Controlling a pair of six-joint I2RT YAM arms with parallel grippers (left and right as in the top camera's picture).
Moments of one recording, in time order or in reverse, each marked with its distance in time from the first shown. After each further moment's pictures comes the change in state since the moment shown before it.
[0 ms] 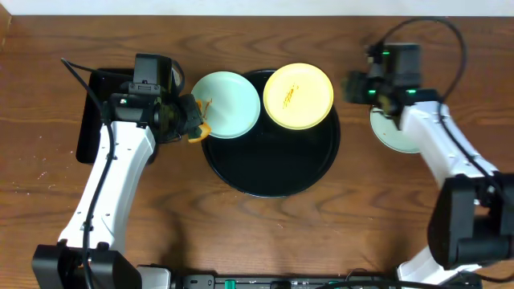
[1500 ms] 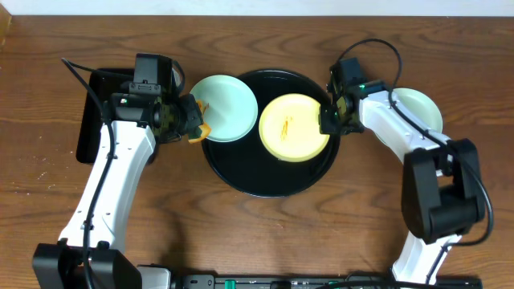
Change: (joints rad) left arm 0.000 0.004 0.000 0.000 0.000 0.000; right arm 0.144 0.155 0.114 -0.455 0.100 0.032
